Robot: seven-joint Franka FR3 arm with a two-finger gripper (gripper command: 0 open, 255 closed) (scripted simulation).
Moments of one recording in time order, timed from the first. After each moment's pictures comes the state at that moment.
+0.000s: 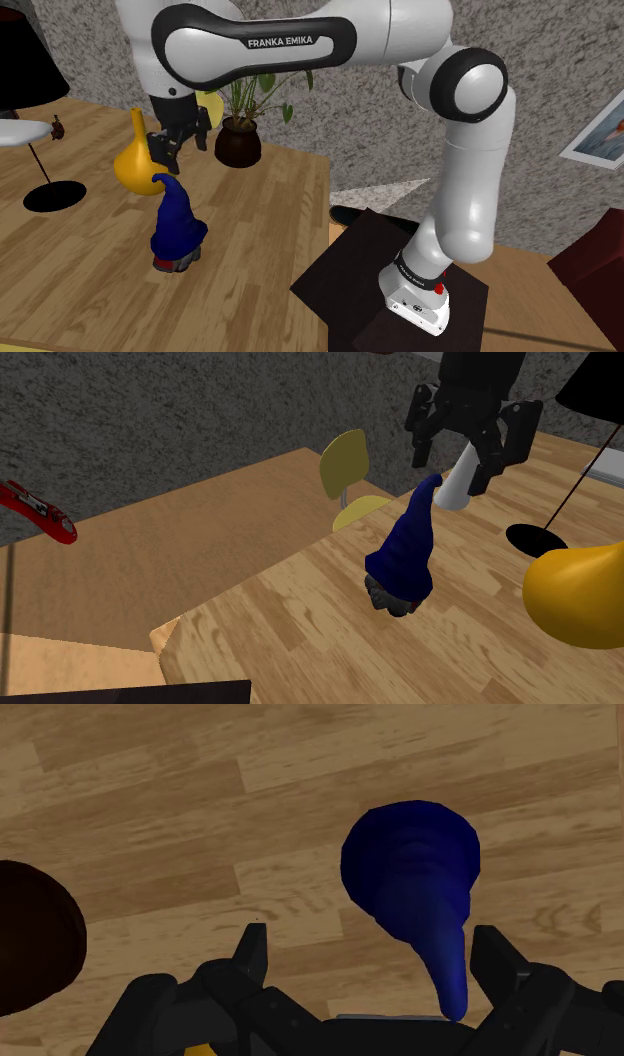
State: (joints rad) arm 0.28 0.38 0.42 -1.47 -0.23 1.72 0.35
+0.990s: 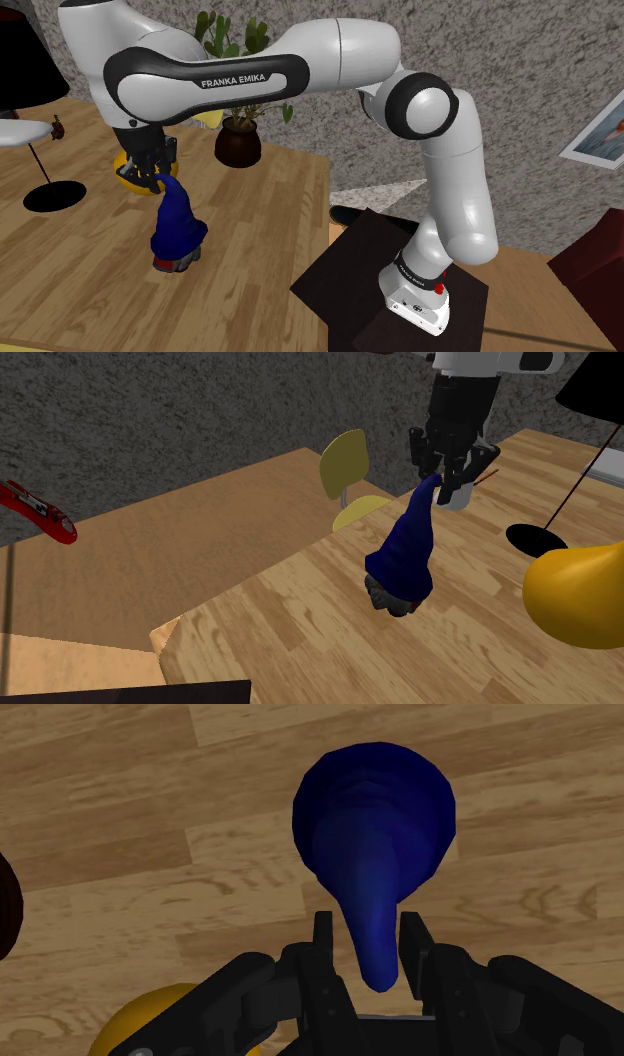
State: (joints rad) arm 0.39 0.62 0.41 -1.24 -0.32 1.71 0.39
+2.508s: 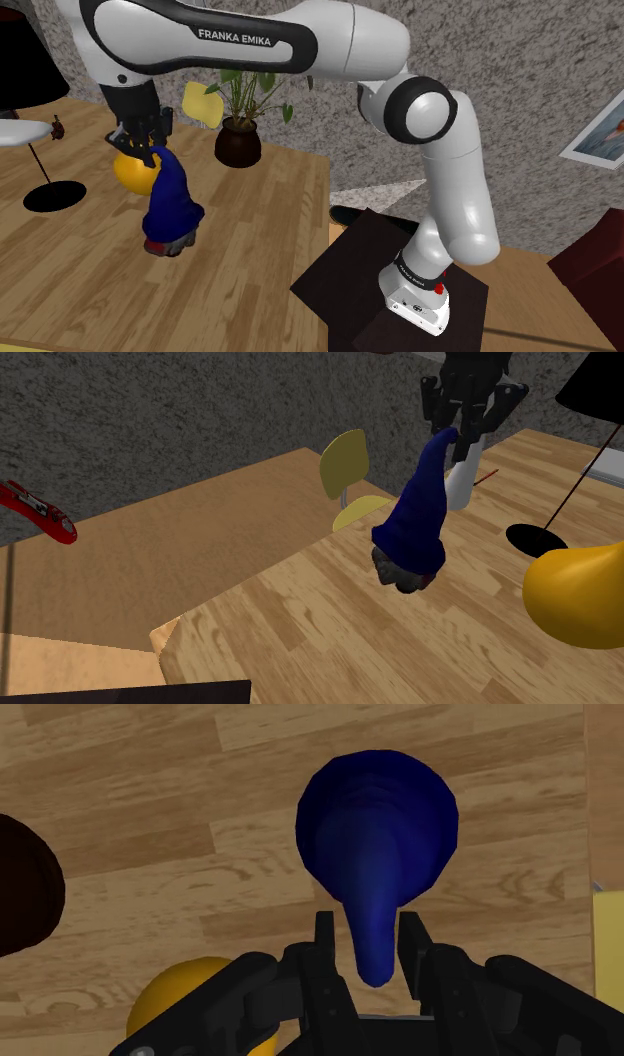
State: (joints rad) arm 0.43 0.64 0.41 -1.02 -0.32 1.51 0.36
